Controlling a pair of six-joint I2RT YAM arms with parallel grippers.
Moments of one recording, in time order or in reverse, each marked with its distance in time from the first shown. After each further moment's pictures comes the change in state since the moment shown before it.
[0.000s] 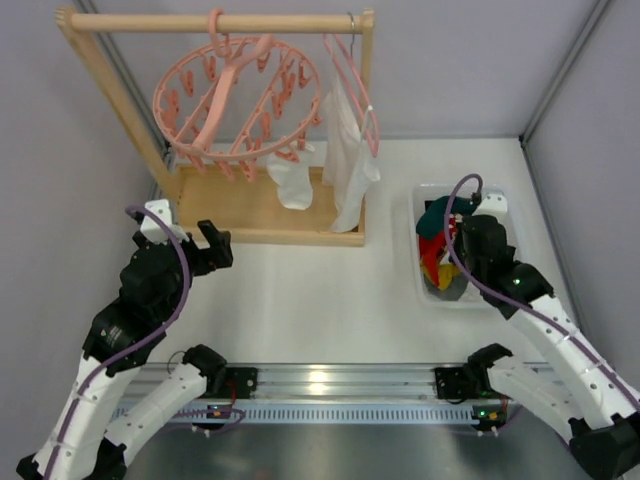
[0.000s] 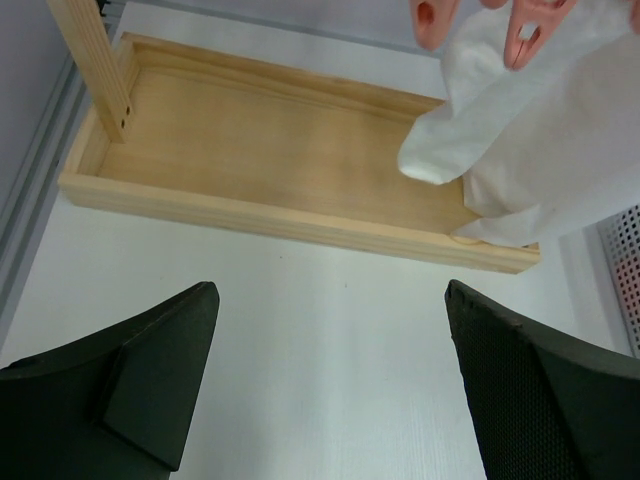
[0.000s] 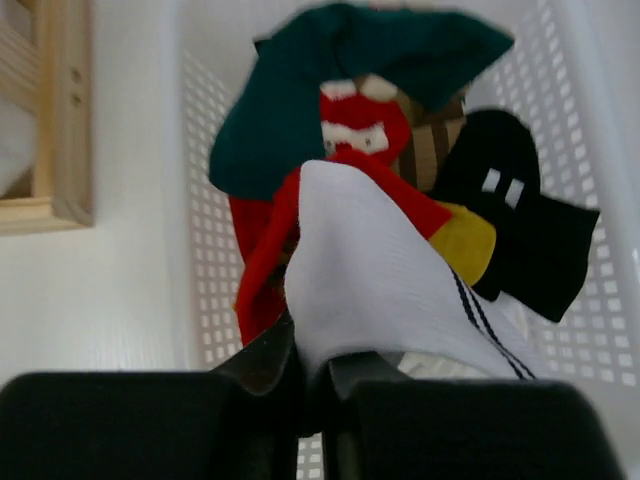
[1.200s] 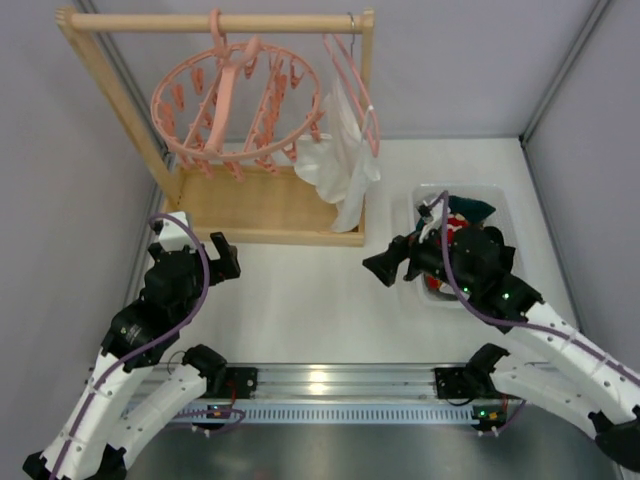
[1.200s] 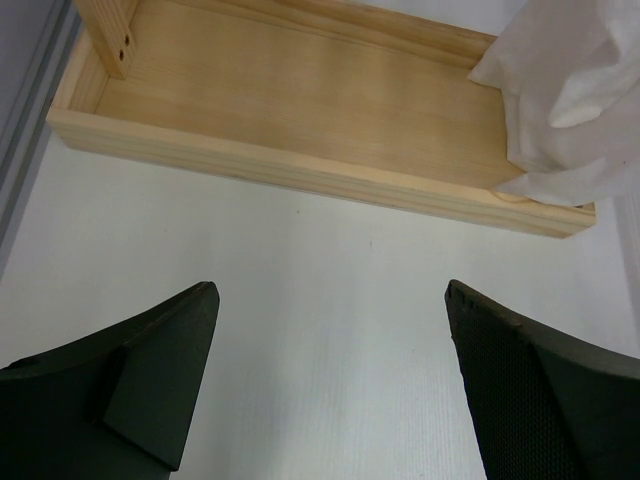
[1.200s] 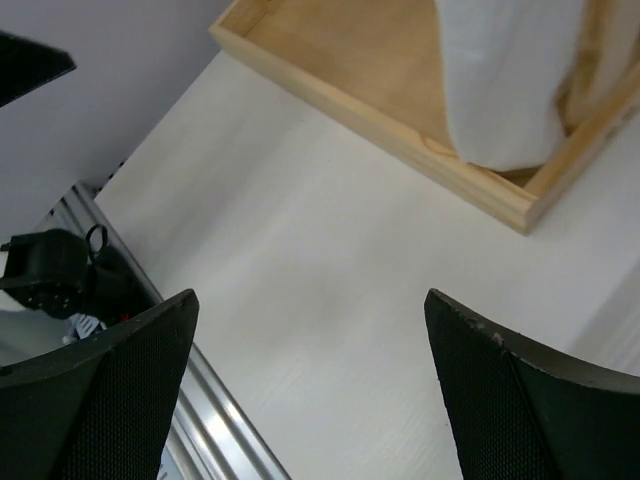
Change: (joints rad) left arm 0.000 -0.046 -0.175 0.000 -0.013 -0.040; right arm 0.191 -0.067 -0.099 0.363 -0.660 0.031
